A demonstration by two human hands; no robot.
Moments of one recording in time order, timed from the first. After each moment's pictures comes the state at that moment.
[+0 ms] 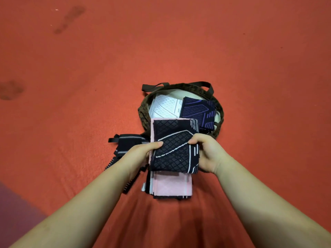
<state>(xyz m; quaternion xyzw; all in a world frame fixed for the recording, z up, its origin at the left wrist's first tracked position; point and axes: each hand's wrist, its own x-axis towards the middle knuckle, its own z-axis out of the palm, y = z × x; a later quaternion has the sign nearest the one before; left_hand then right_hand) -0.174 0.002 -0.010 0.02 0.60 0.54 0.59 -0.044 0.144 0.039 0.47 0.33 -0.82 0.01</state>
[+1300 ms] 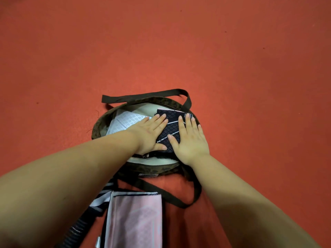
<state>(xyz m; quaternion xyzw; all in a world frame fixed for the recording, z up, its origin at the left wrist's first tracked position) -0.226 0.203 -0.035 0.66 0.70 -0.17 0.23 -0.077 0.288 -0.054 0.38 0.91 -0.10 0.13</state>
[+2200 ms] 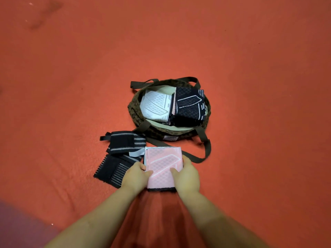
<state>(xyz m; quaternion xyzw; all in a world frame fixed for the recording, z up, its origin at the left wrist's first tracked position) -0.129 -0.036 -0.081 0.16 0.86 0.25 0.41 -0.006 0.059 -0.049 0.60 0.71 -0.35 0.01</state>
